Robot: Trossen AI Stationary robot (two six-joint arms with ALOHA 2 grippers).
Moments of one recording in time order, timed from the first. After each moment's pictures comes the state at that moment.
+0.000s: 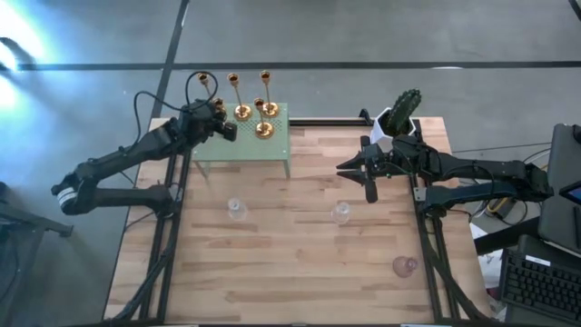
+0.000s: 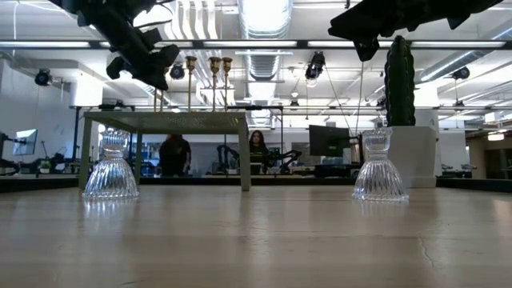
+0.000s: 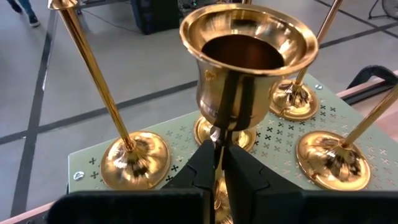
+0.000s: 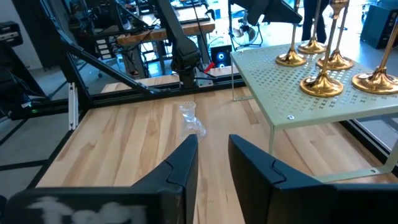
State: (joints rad) left arm 0.63 0.97 0.85 -0.37 -0.48 -0.26; right arm -0.21 0.92 0.67 0.03 -0.21 0.13
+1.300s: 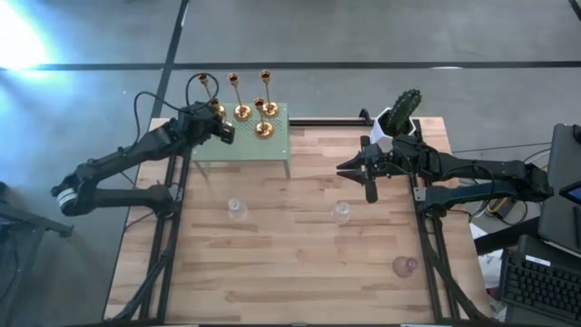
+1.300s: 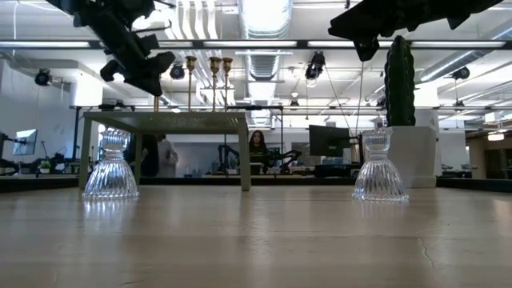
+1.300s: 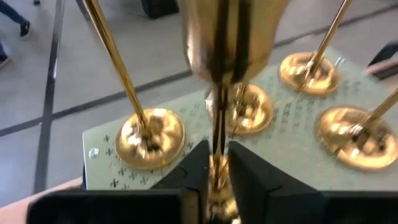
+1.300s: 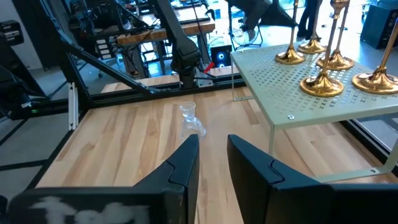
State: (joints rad) left arm 0.63 0.96 0.84 -0.43 -0.49 -0.26; right arm -0.21 0.92 0.67 0.03 -0.21 0.13
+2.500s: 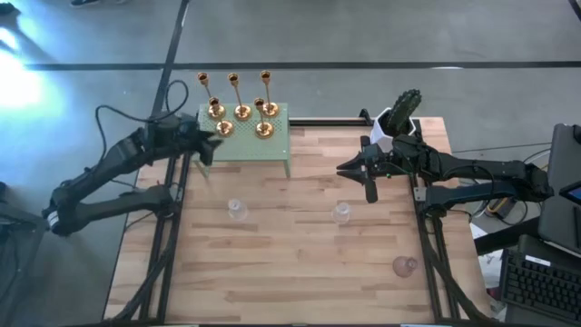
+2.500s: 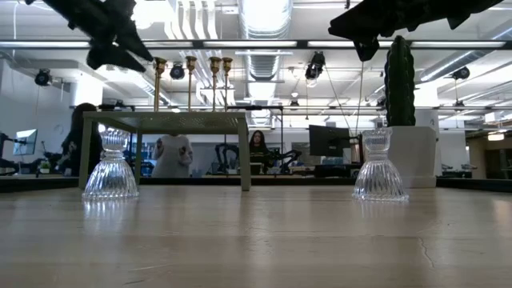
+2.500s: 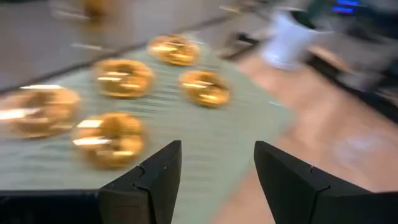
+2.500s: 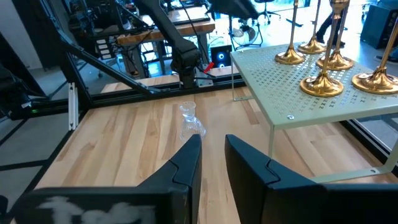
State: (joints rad) left arm 0.63 0.66 0.84 -0.65 0.00 -0.26; right arm -0.21 0.92 0.67 0.03 -0.21 0.13
